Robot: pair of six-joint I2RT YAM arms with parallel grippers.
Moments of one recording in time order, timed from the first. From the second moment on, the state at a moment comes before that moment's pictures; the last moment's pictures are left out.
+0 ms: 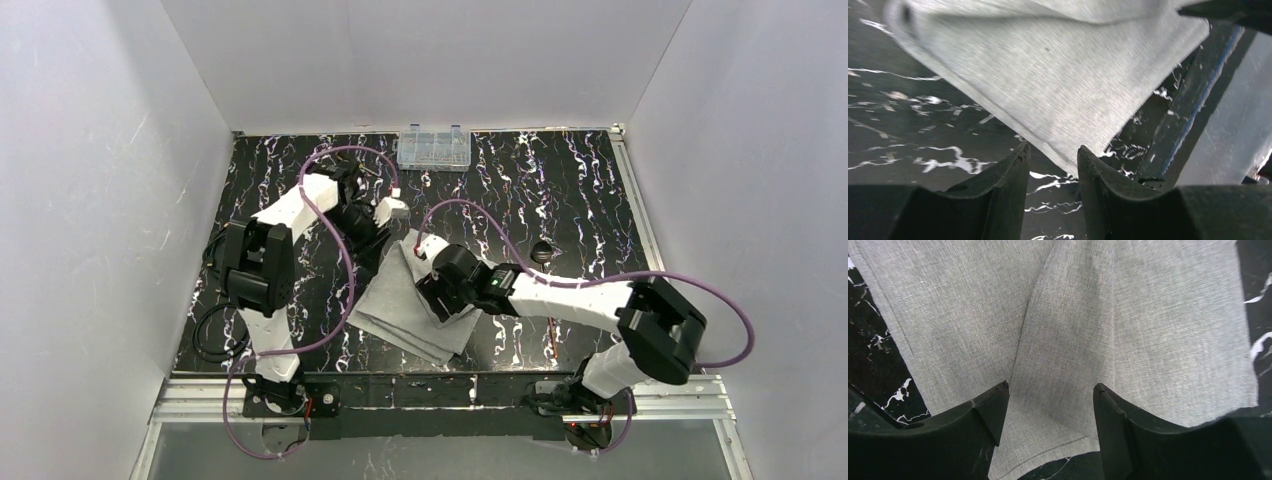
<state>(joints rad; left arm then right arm) -0.30 1.92 1.49 -1.19 0.62 0.78 1.04 1.45 0.86 -0.27 0.12 0.19</state>
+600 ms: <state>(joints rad) -0.32 1.59 1.14 -1.16 0.72 1.10 1.05 1.64 0.88 -0.17 0.11 0.21</state>
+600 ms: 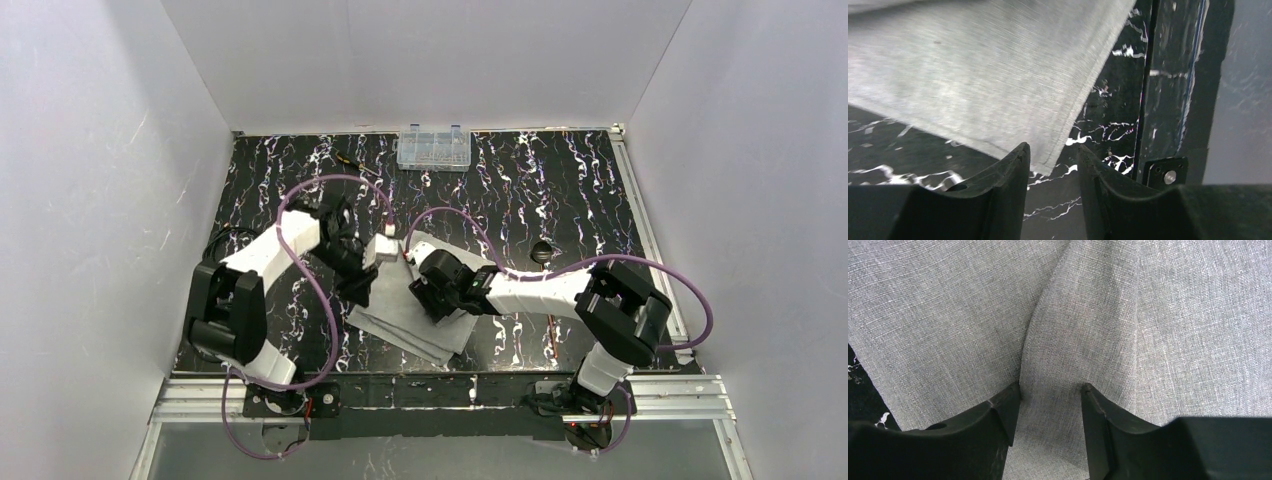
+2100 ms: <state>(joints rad) -0.53 1.36 0.82 -0.82 0.44 1.36 0.70 1.48 0.97 -0.35 0.19 0.21</state>
